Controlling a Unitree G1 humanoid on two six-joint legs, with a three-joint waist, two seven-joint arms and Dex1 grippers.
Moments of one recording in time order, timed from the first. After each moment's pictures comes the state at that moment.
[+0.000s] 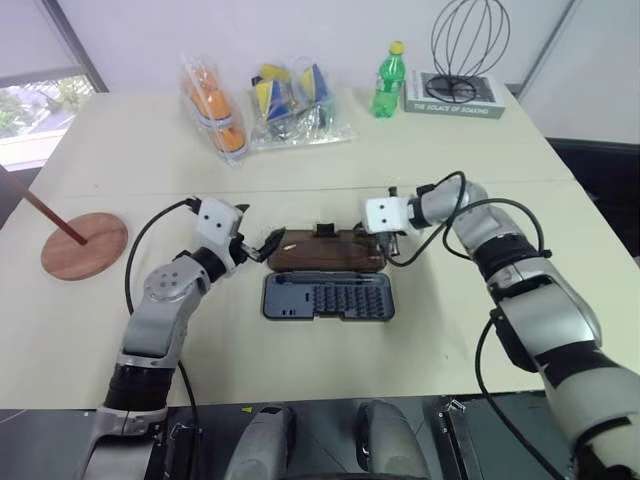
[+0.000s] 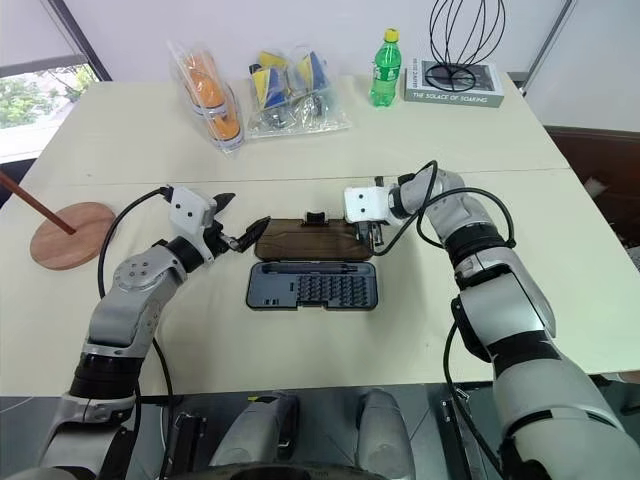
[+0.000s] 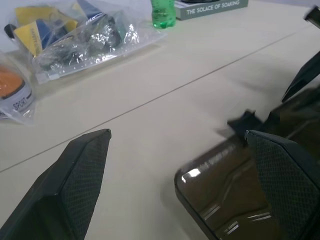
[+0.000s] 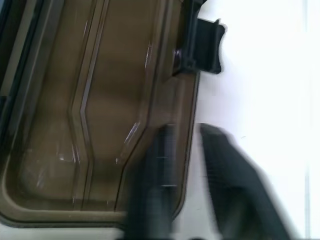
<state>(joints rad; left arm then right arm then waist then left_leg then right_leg) -0.33 0.39 0.02 -0.10 -0.24 0.32 -0.49 -1.10 -0.47 0.37 1.05 -0.34 -0.48 1.07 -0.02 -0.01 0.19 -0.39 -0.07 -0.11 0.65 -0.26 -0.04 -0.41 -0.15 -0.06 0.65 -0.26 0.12</state>
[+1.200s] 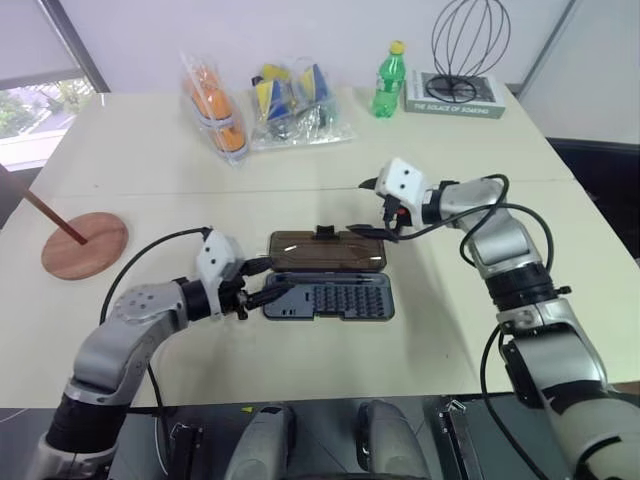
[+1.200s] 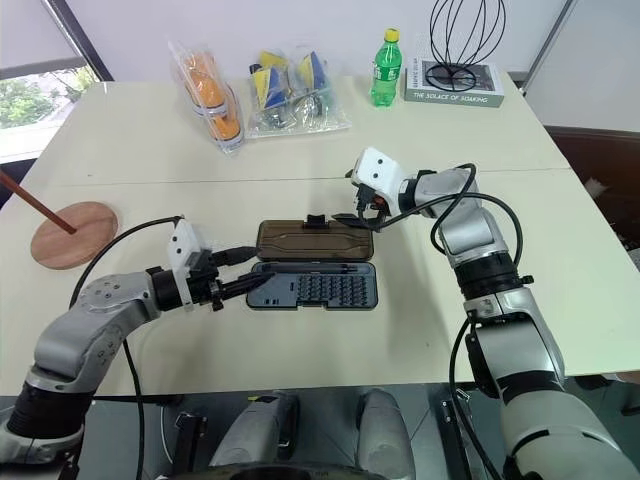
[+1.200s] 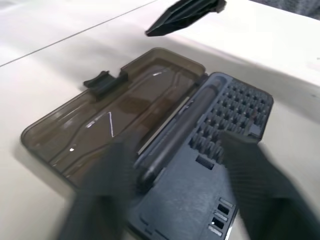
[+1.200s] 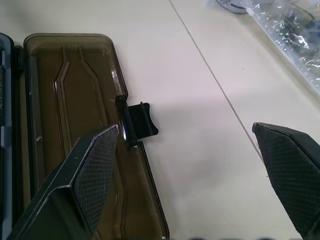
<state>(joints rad) -0.16 0.61 -0.02 -0.36 -0.48 0.52 -0.83 -0.86 -0.49 0.18 0.39 -0.05 0.17 1.04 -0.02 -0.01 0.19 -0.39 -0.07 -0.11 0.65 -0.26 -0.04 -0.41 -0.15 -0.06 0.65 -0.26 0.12</state>
